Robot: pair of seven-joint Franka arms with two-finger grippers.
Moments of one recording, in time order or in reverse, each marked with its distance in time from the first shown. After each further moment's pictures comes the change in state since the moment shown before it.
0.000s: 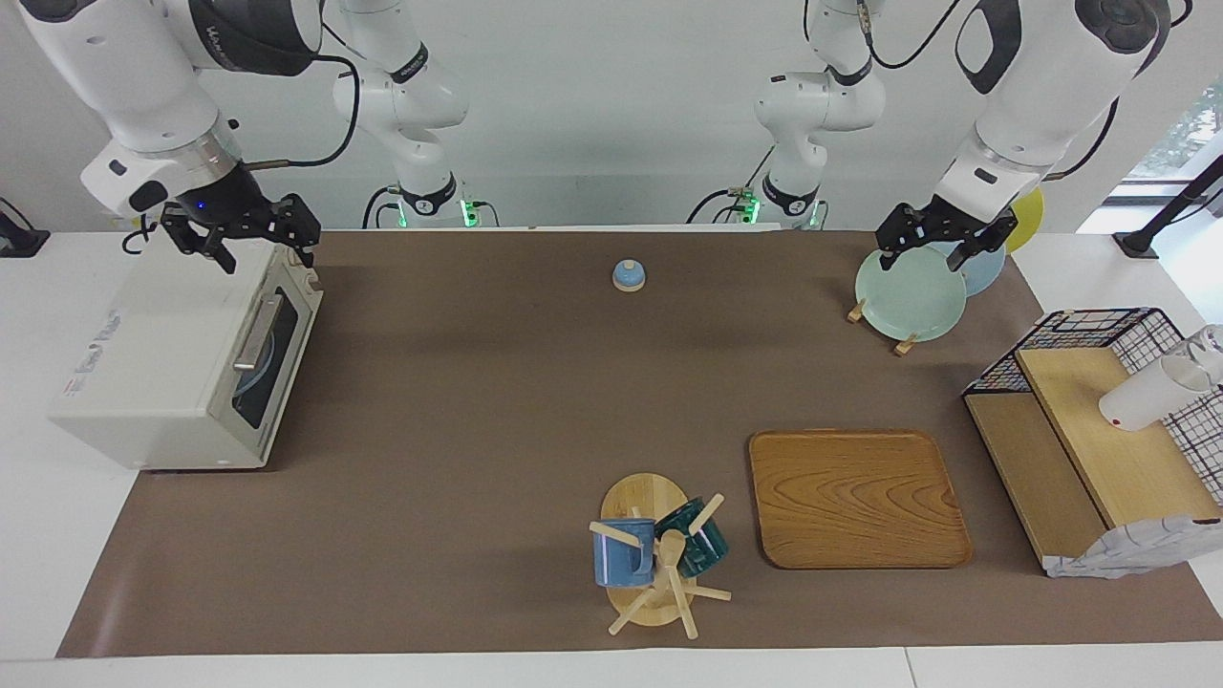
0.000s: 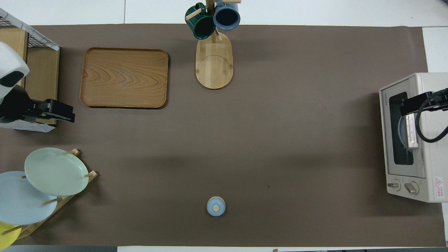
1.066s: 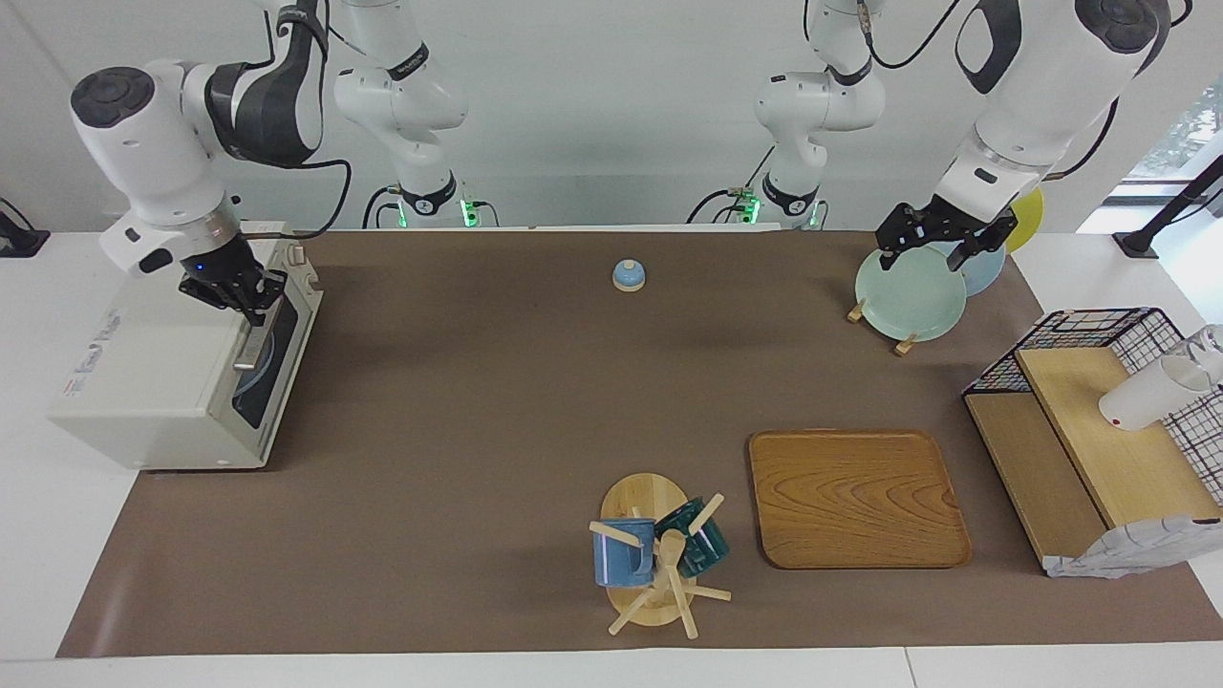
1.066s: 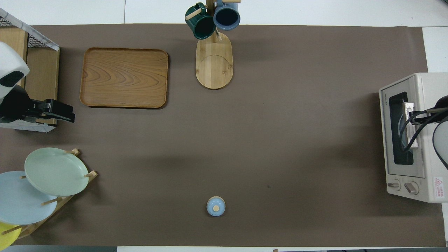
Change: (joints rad) left arm 0.000 0.000 0.000 0.000 0.000 0.000 0.000; right arm -0.104 -0.054 -0.014 -0.406 -0.087 0.391 -0.026
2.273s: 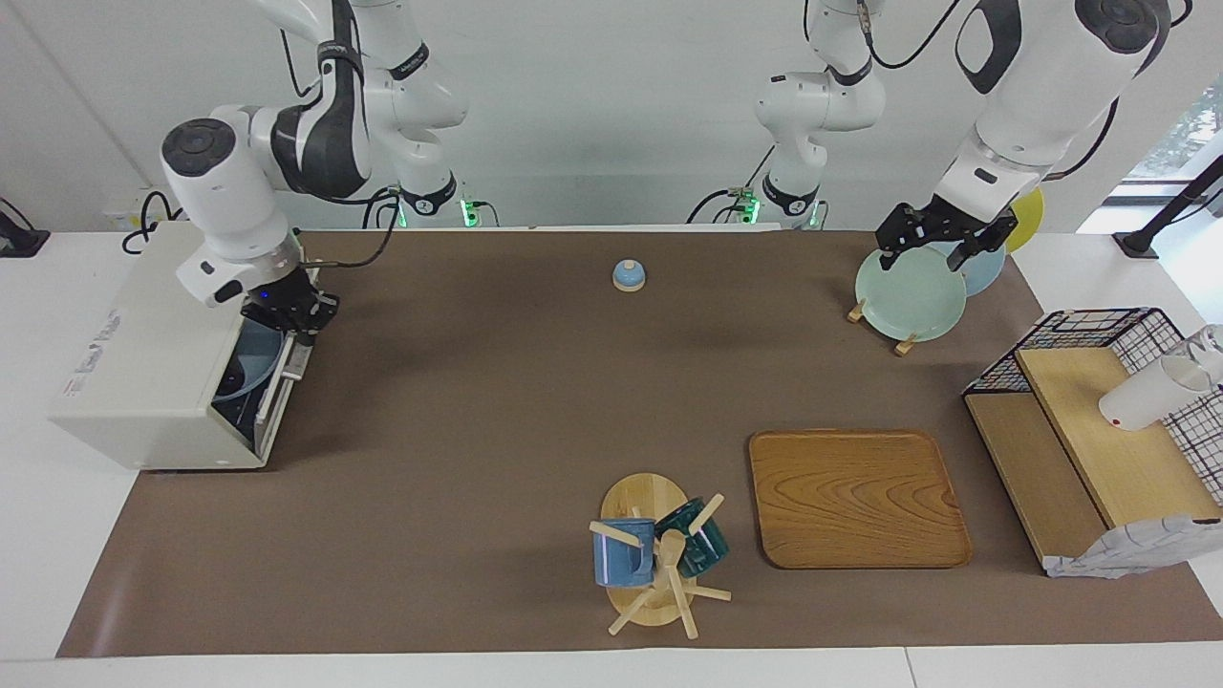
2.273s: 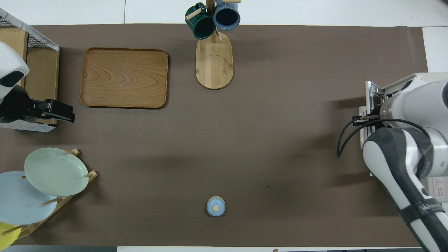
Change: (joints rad) left arm 0.000 0.000 0.000 0.000 0.000 0.000 0.000; right arm 0.170 0.086 0.027 -0.236 0.052 0.370 0.182
